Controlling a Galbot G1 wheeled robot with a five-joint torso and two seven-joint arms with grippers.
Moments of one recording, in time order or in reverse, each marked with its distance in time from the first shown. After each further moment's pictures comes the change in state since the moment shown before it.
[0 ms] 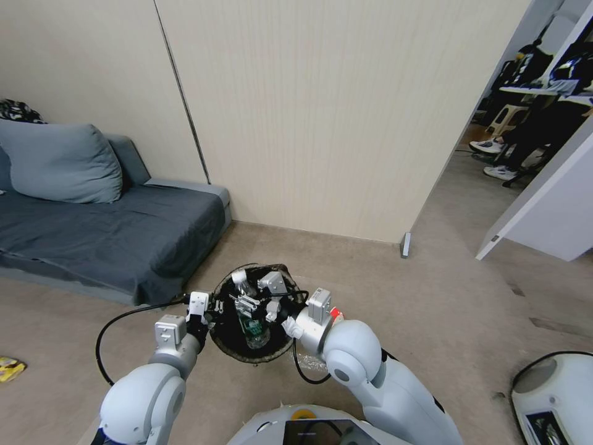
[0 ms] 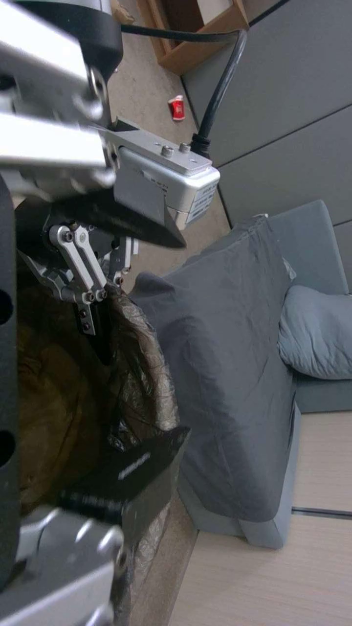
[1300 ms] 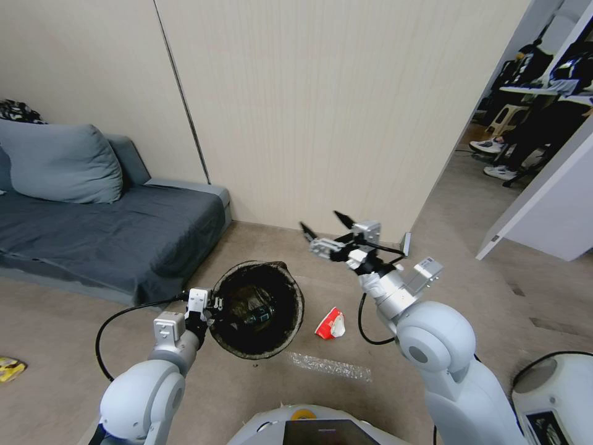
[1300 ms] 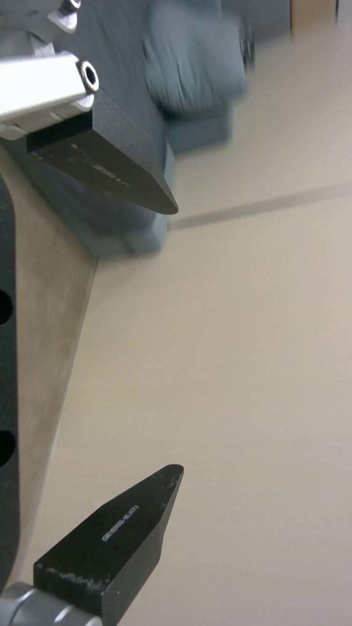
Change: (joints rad) left arm -0.010 0.000 -0.022 -0.009 -0.008 0.001 0.005; right arm -0.210 0.003 0.560 0.062 -0.068 0.198 0.186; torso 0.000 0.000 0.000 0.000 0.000
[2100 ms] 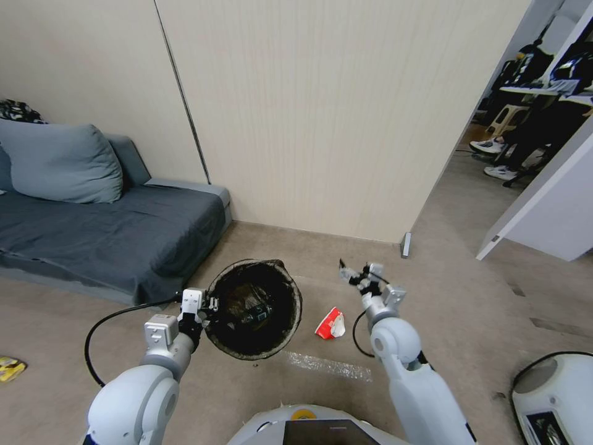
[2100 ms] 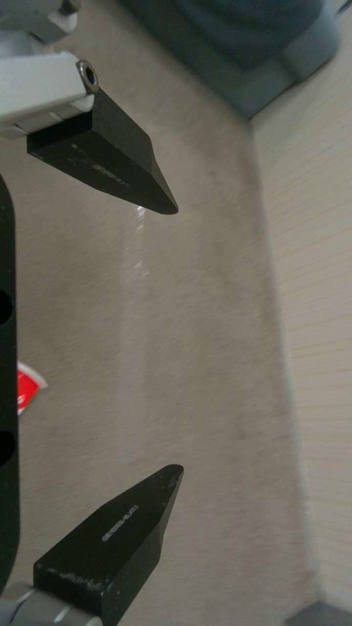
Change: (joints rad) left arm 0.015 -0.007 -0.014 -0.021 -0.007 -0.004 0.001; right arm -0.062 0.105 -0.002 -0.445 0.052 0.009 0.092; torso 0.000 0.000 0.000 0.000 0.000
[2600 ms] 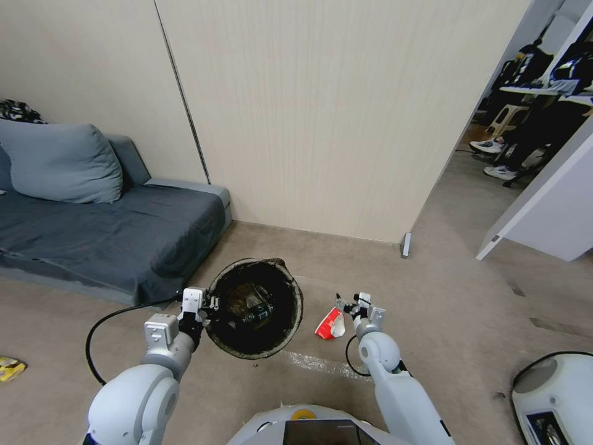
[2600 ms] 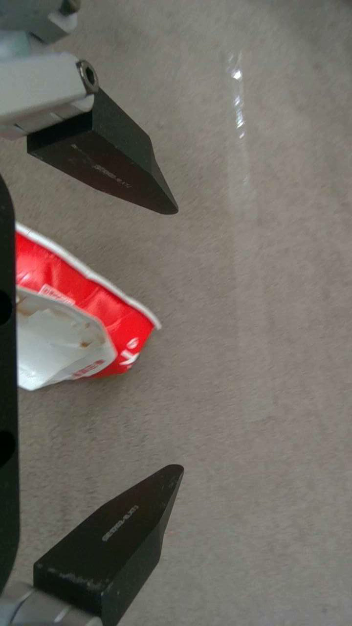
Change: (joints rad) left arm -0.002 -0.004 0.004 0.000 -0.001 0.000 0.000; right arm 0.015 0.035 -0.014 -0.221 -0.019 0.023 0.026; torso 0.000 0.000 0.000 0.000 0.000
